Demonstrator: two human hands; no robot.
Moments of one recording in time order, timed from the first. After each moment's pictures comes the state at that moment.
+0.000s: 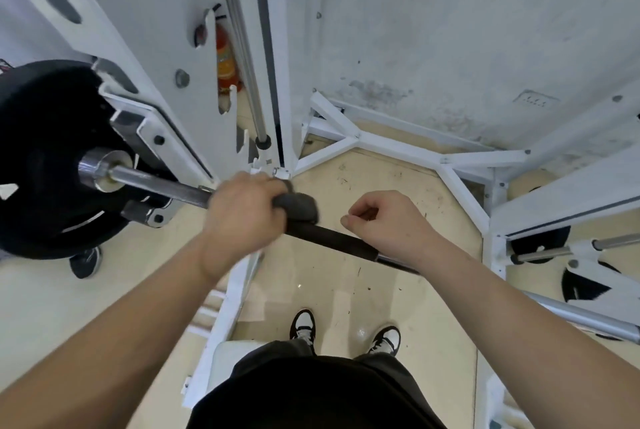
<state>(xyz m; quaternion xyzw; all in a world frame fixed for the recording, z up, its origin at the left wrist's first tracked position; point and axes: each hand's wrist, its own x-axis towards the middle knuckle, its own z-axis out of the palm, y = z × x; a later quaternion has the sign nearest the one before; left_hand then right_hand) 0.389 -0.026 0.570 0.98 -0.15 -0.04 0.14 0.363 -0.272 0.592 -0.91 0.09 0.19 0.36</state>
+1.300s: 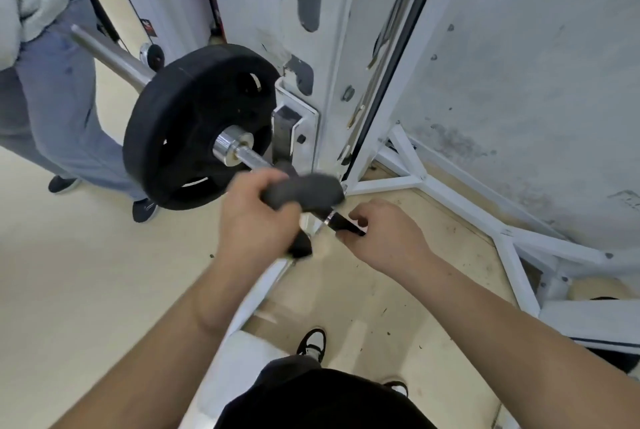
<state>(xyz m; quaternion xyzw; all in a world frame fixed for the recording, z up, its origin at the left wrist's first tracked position) 0.339 0.070 0.603 0.83 0.24 0.14 0.48 0.402 -0.118 0.589 -0.96 -0.14 0.17 0.17</state>
